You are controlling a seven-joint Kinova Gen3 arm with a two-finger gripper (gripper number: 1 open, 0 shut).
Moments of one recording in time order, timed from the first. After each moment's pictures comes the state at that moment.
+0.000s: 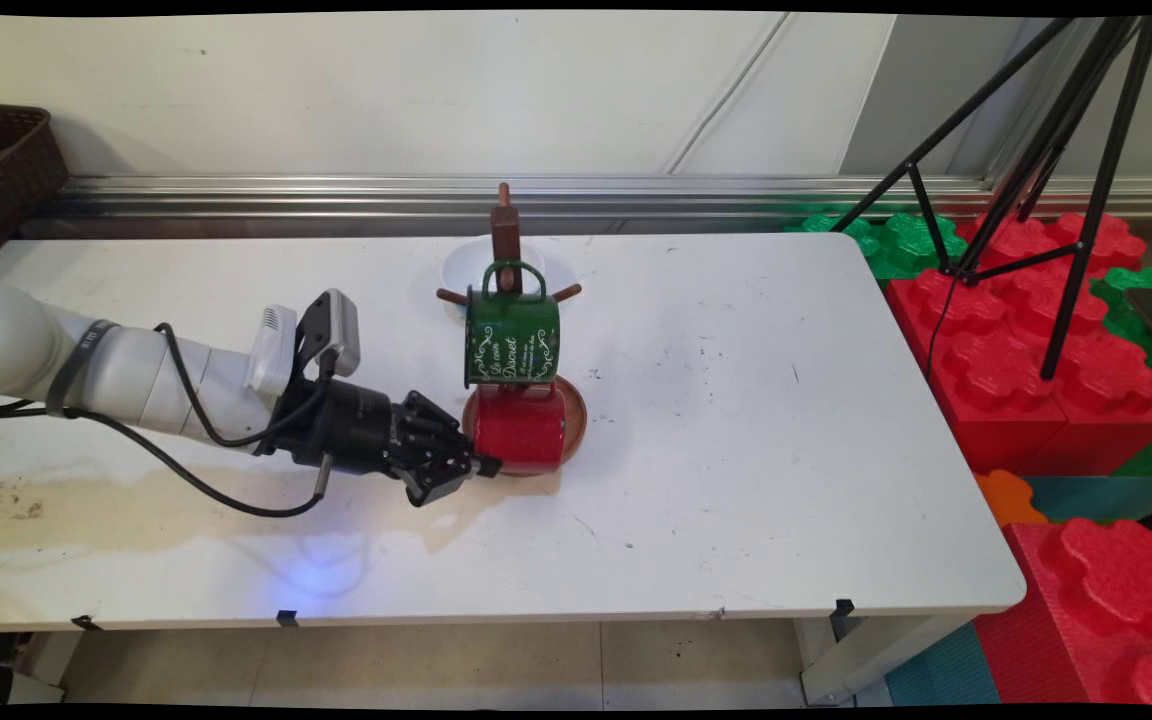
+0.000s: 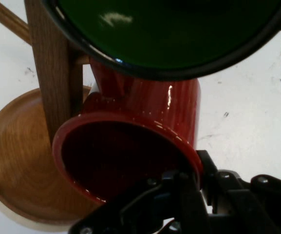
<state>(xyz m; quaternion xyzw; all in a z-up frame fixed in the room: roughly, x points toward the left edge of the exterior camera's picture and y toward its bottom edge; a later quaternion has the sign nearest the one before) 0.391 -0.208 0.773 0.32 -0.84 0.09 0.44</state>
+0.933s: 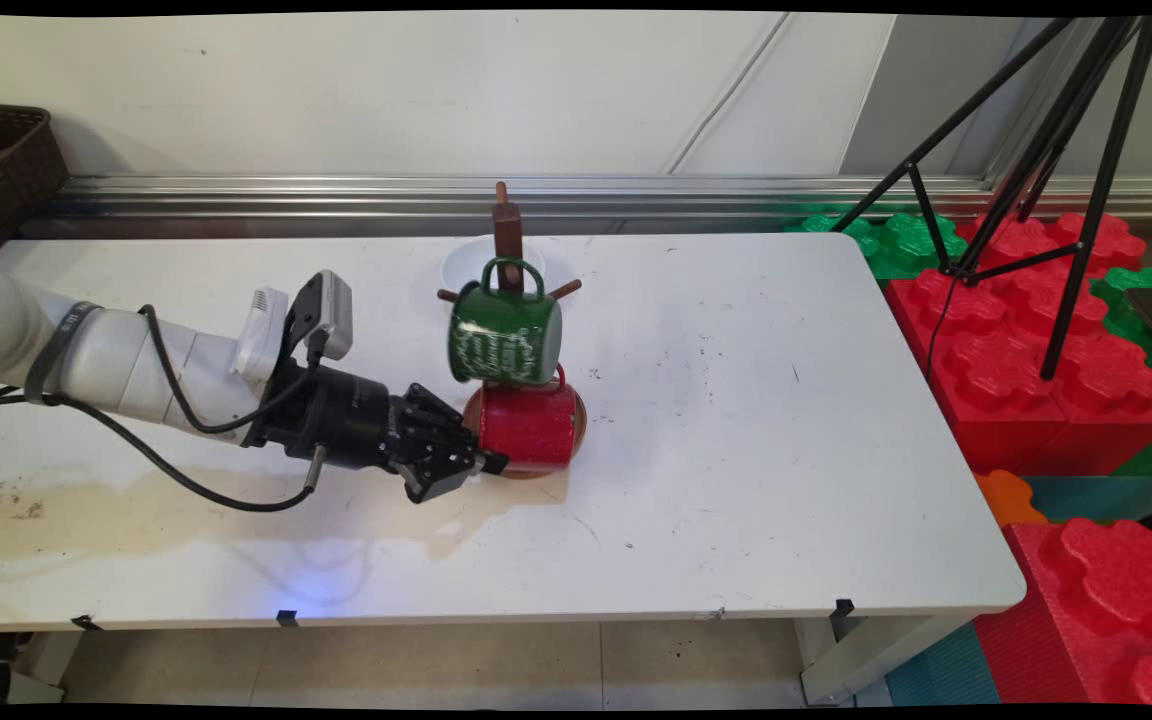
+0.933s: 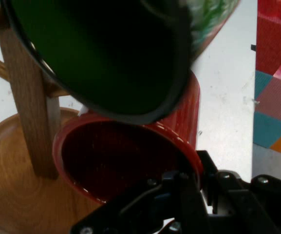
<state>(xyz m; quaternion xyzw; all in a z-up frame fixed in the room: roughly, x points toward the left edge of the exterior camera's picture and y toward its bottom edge) 0.383 -0.202 0.799 0.32 -0.83 0.08 0.45</state>
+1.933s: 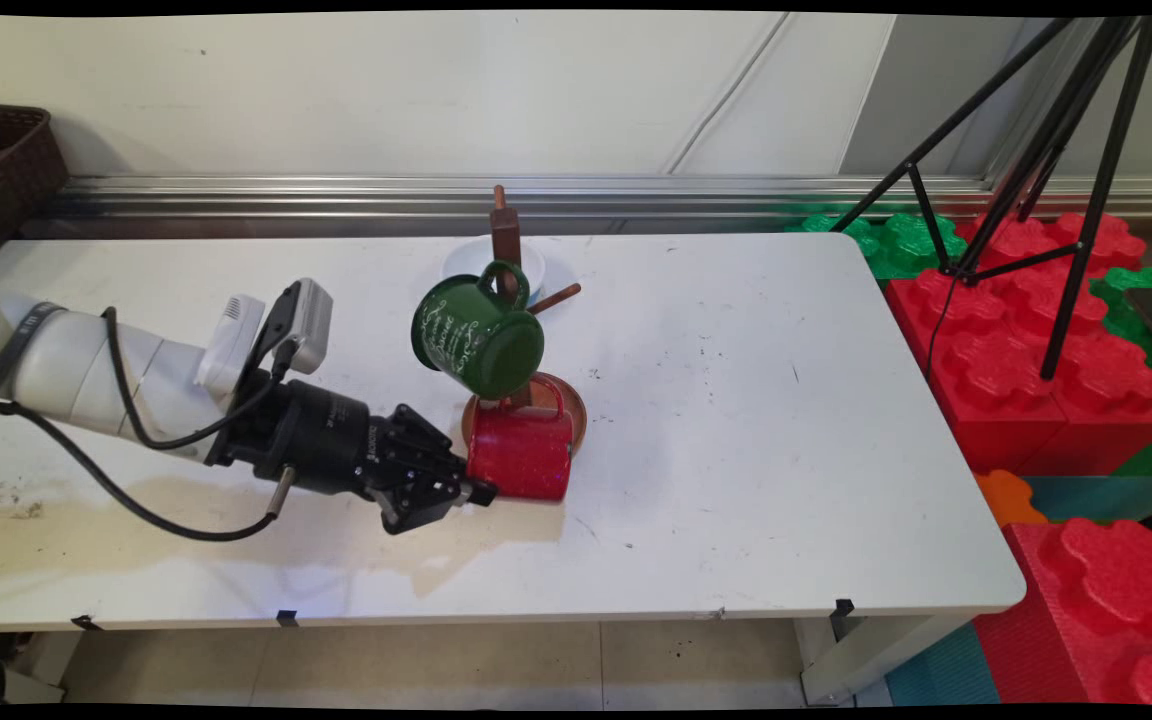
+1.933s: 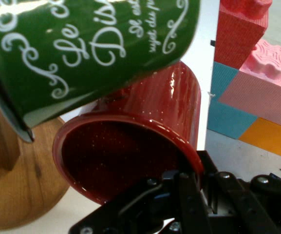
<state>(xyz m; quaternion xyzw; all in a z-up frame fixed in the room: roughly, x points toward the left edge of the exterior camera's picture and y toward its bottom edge) 0.379 -0.177 0.817 0.31 -0.84 0.04 0.45</state>
